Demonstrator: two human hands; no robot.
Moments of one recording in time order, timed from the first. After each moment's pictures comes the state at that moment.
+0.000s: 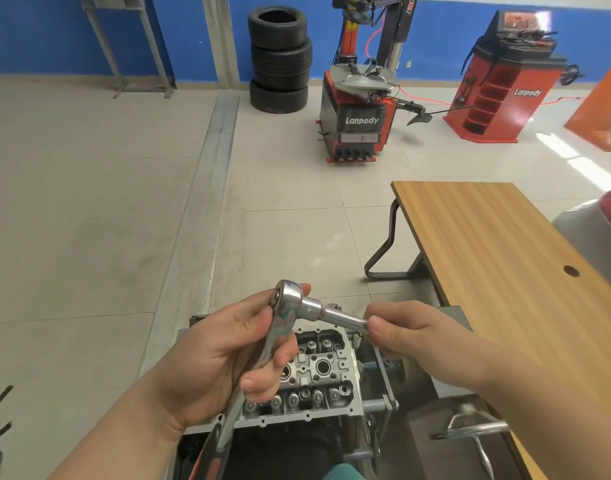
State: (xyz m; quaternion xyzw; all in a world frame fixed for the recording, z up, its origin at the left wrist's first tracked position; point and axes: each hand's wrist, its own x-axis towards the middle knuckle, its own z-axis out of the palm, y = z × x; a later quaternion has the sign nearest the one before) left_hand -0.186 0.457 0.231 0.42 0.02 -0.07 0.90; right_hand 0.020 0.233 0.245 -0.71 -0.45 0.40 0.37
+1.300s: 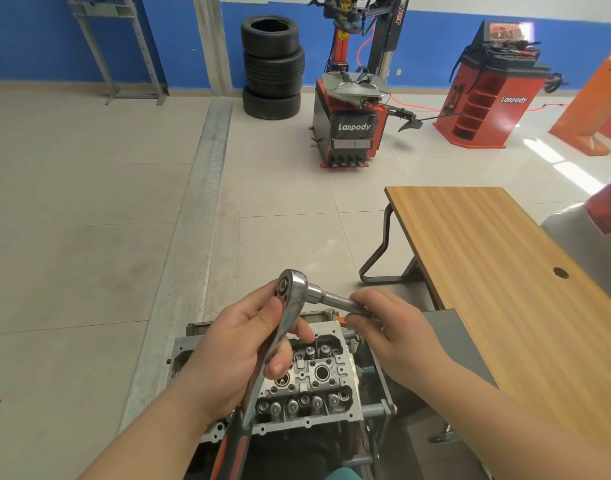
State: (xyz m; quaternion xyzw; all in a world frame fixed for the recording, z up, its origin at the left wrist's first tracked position) left_hand -0.166 0.446 0.218 0.55 0.11 0.08 0.82; right_hand 0.014 0.257 0.183 -0.80 -0.49 0.00 0.35
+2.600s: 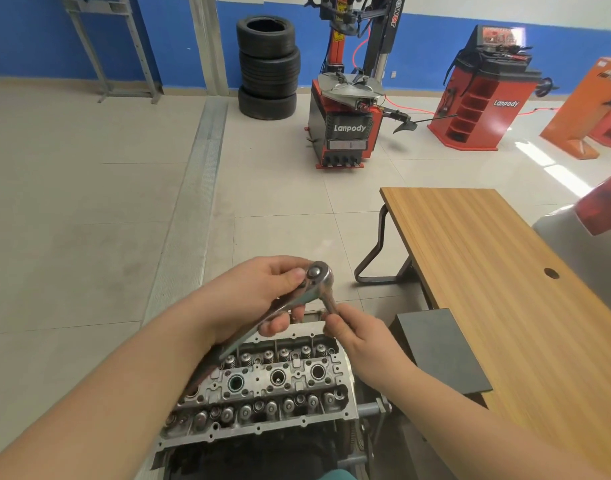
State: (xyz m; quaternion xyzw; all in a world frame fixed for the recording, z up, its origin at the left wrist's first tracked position) left_hand -0.112 0.481 0.249 0.69 0.17 -0.07 0.70; right_hand -0.007 0.280 0.164 -0.82 -0.34 0.24 0.39
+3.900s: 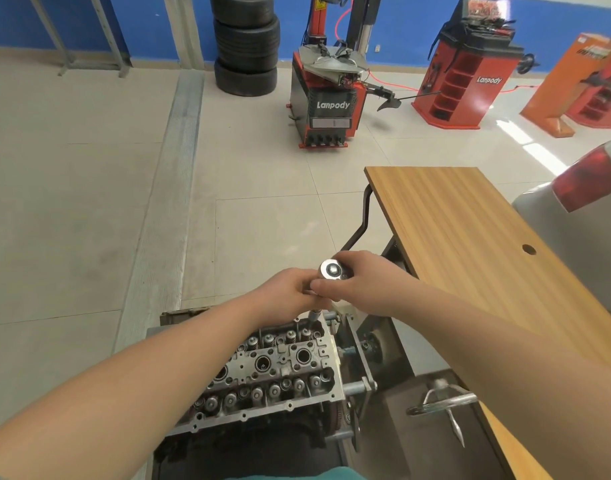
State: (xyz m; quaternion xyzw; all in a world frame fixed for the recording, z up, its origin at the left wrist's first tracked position) left_hand -0.039 0.462 0.138 0.81 0.05 -0.06 0.57; right_hand 0.054 0.297 0.213 -0.88 -0.33 0.26 0.23
